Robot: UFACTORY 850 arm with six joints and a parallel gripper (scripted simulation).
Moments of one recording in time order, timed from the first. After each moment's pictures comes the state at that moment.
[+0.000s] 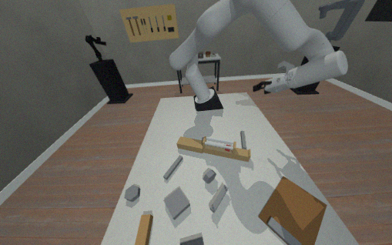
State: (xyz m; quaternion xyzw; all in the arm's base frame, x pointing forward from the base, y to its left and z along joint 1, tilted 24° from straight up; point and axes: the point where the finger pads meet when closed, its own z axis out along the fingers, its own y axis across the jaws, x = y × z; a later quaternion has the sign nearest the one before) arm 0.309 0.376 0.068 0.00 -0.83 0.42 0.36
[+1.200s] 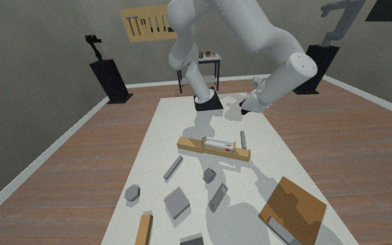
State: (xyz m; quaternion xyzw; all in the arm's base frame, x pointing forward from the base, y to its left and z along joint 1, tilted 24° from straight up) arm 0.443 0.255 0.077 -0.10 -0.92 0.33 0.21
